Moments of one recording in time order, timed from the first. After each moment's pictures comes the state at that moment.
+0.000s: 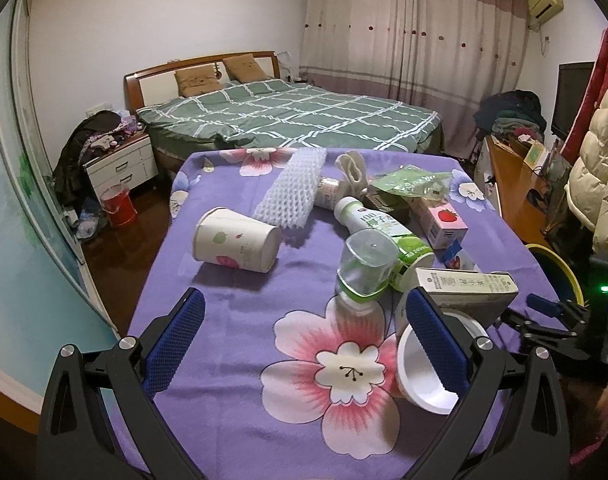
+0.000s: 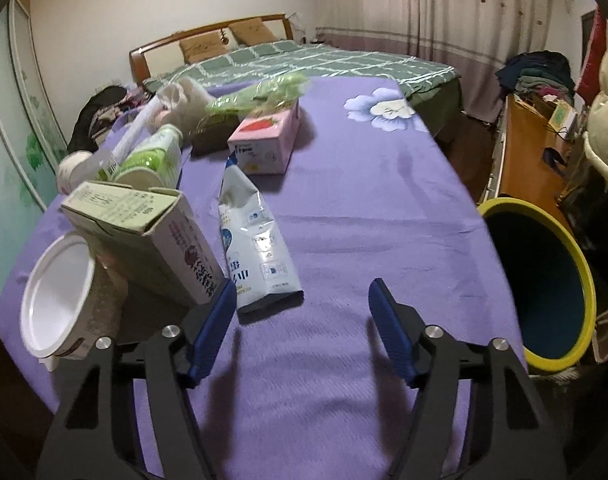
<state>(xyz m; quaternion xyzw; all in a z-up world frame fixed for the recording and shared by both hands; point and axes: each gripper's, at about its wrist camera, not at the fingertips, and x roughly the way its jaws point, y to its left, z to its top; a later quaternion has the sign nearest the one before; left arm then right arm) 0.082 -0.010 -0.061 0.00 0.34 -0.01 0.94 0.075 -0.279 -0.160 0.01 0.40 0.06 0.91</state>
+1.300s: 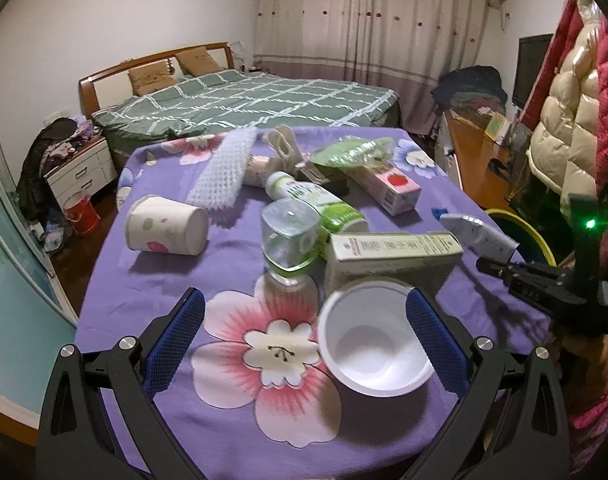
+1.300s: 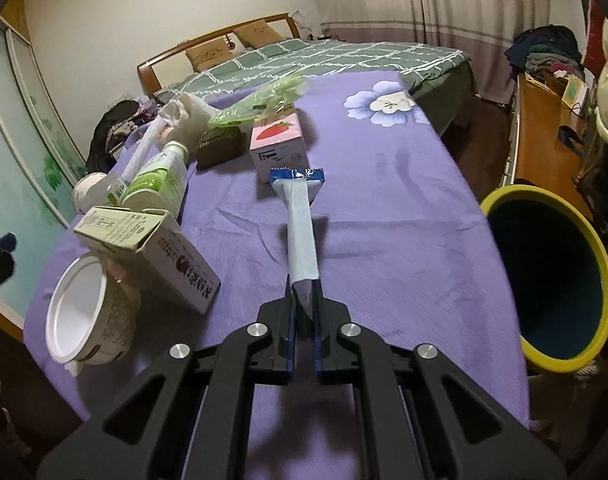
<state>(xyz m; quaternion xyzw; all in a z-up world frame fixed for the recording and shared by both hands) 0.072 -0.060 -0.078 0.02 0.36 -0.09 0.93 0.067 -0.311 -0.146 0.08 0.40 0.09 0.91</state>
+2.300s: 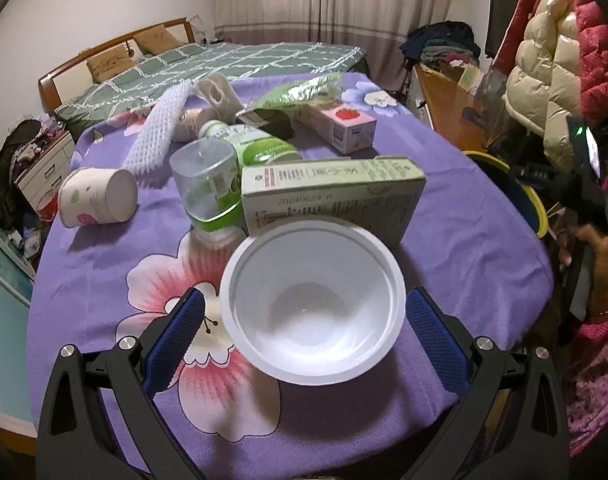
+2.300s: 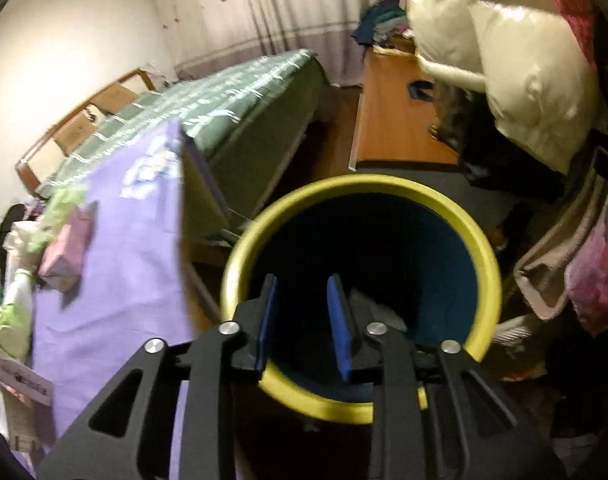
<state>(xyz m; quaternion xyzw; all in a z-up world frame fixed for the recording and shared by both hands) 0.083 -0.108 -0.125 0.05 0.42 -0.14 0.90 0.082 -0.463 -0.155 0.17 0.35 -0.13 0.91</state>
